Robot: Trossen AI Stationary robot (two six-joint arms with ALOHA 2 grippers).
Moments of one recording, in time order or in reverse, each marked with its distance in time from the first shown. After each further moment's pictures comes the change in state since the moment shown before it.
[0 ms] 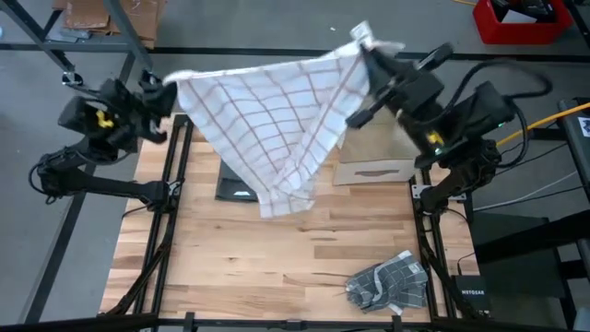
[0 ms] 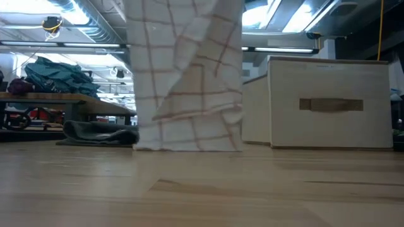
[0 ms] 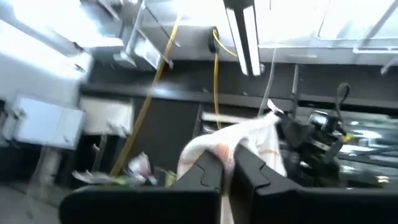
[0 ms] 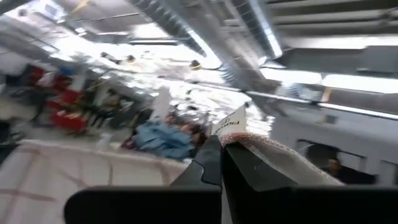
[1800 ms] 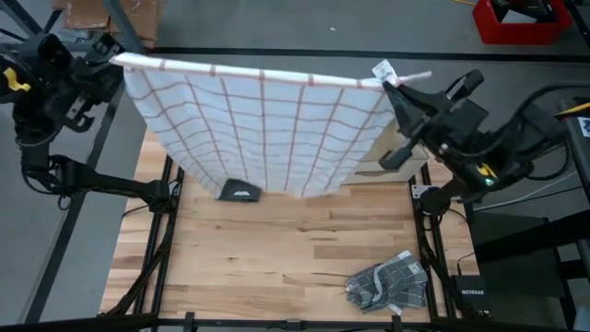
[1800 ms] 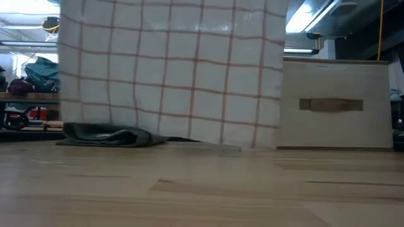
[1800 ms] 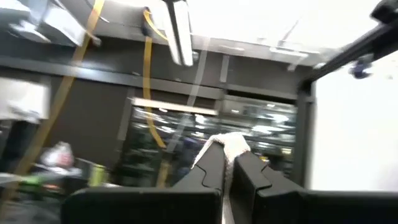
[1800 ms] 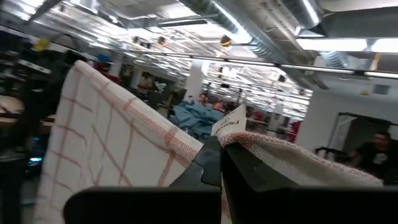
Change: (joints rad) left arm 0.149 0.225 0.798 -0.595 0.457 -0.261; right arm 0.318 -0.028 0.045 -0.028 0.252 -0.039
